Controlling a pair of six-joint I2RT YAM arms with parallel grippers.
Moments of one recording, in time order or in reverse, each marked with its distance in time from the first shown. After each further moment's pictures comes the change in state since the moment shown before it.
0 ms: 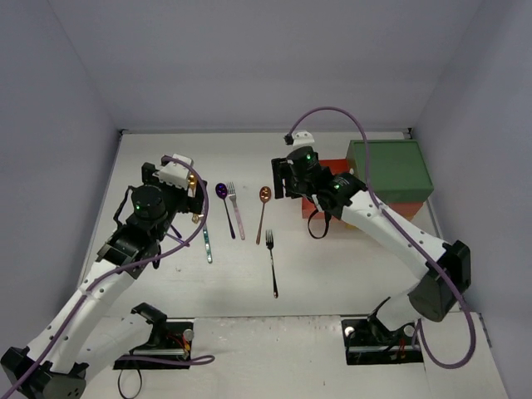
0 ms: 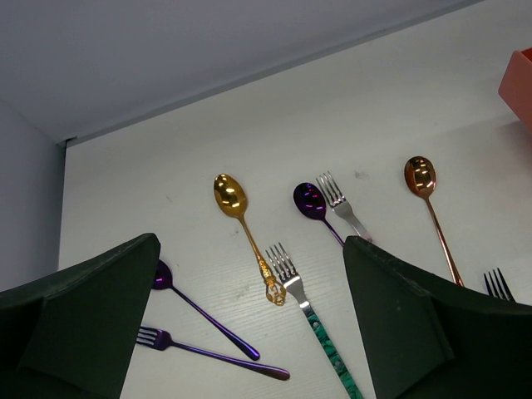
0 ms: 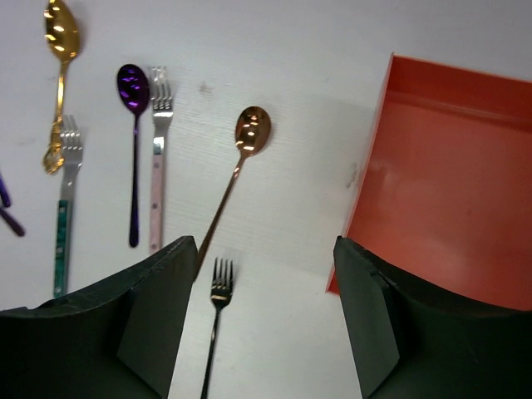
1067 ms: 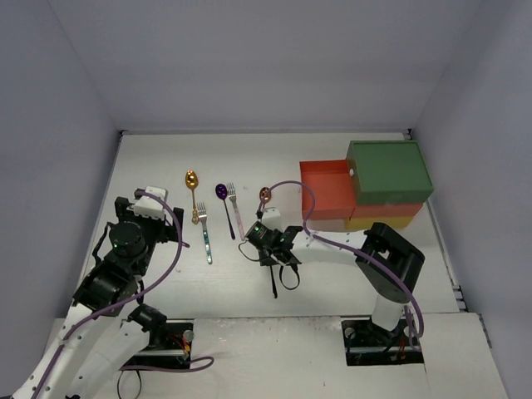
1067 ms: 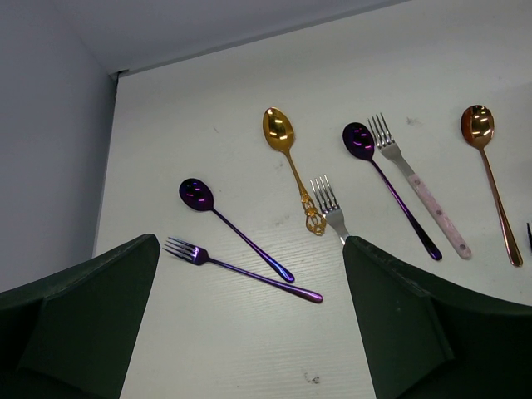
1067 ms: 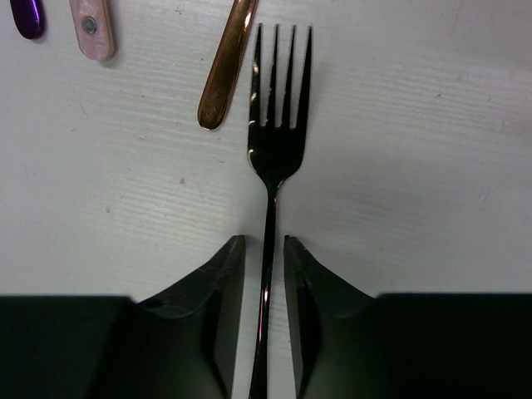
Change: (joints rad) left arm 0.000 -0.301 -0.138 -0.221 -0.137 -0.033; right arm 0.311 0.250 -0.371 0.155 0.041 0.413
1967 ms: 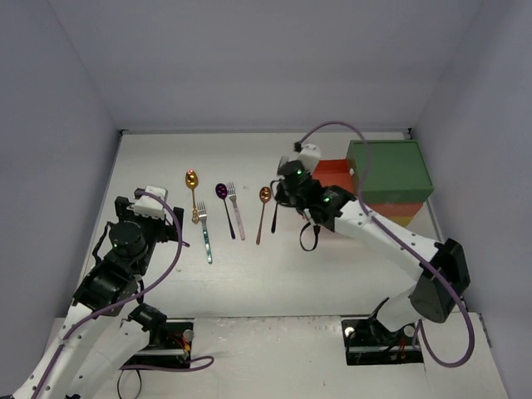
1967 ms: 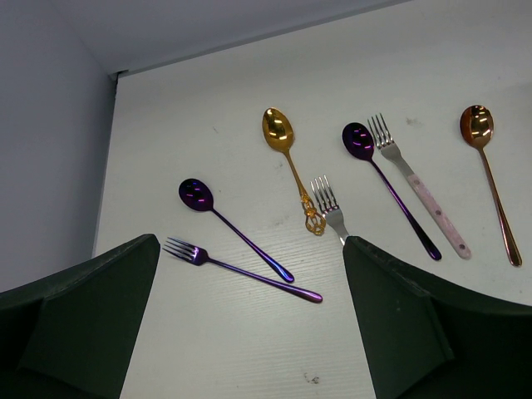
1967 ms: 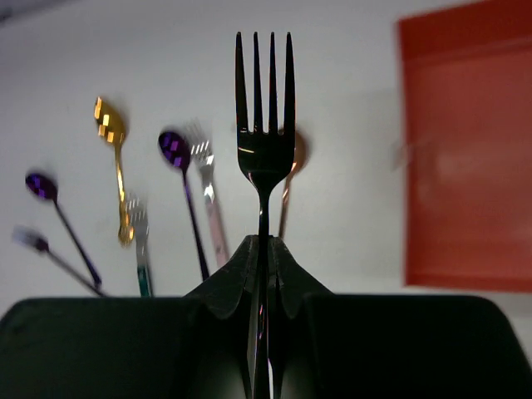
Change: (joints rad) left arm 0.000 -0.003 0.000 0.000 0.001 0.000; right arm -0.240 -0.279 0.244 0.001 0.131 -0.031
